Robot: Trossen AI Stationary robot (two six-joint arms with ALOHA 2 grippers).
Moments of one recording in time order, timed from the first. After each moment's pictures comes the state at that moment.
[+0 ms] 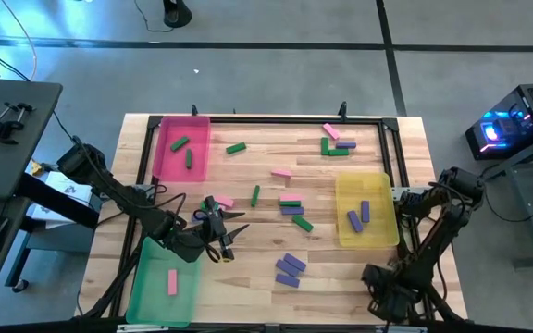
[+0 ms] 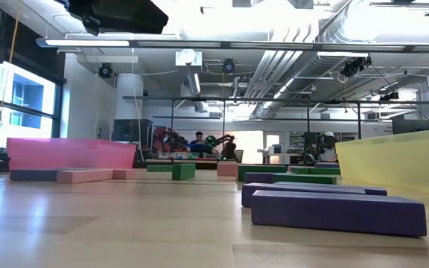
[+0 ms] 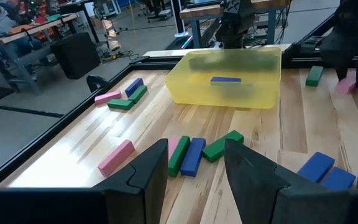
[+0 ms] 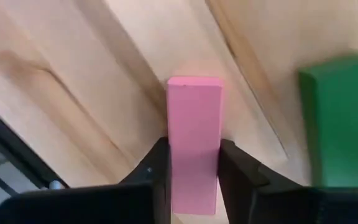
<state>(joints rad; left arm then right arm) -0.61 1.44 0.75 0.23 -0.99 -0.21 1.10 1.70 0.86 -0.61 0.00 1.67</state>
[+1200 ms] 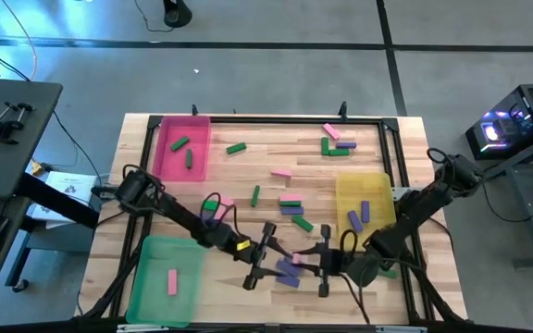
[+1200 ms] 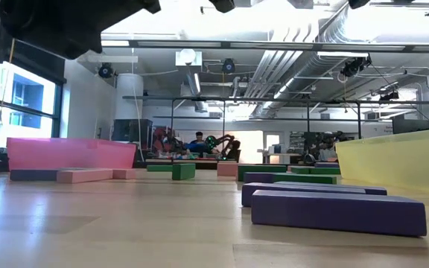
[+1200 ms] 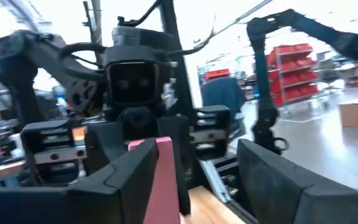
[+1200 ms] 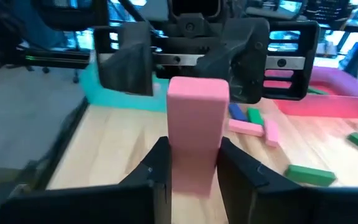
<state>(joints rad) -0.40 2.02 0.94 1.35 -0.04 0.21 0.73 1.56 0.88 0.32 0.77 0.16</state>
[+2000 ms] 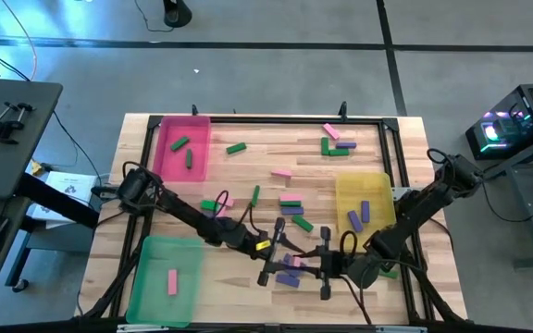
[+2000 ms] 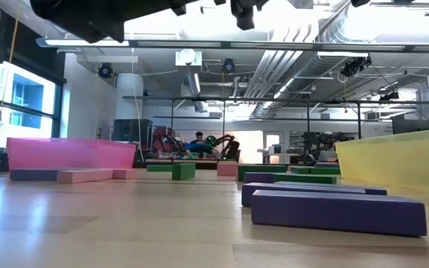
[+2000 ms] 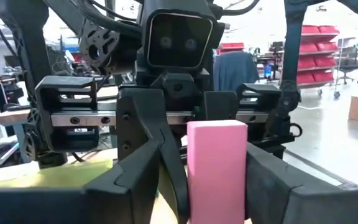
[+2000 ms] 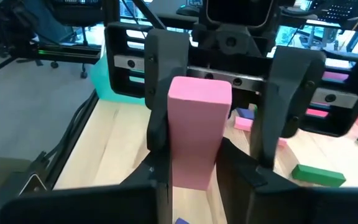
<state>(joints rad) -0.38 2.02 1.05 1.08 -0.07 0.08 0.73 1.57 0.88 0.31 0.75 0.16</state>
